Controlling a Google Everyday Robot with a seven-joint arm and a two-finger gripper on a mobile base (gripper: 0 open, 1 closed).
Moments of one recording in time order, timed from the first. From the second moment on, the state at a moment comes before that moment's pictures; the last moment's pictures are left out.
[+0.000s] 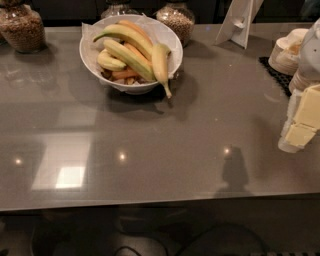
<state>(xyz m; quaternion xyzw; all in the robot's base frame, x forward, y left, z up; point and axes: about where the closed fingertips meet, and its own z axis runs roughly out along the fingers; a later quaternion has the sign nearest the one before) 0.438 -0.217 0.976 -0.60 0.78 -0.03 0.16</state>
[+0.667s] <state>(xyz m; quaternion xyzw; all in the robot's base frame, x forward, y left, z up) 0.443 -0.212 0.980 -0.62 0.77 -0.05 0.18</state>
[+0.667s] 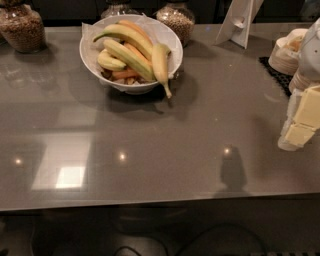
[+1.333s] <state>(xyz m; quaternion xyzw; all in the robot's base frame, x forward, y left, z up) 0.501 -0.151 1.004 -0.72 0.62 -0.12 0.30</state>
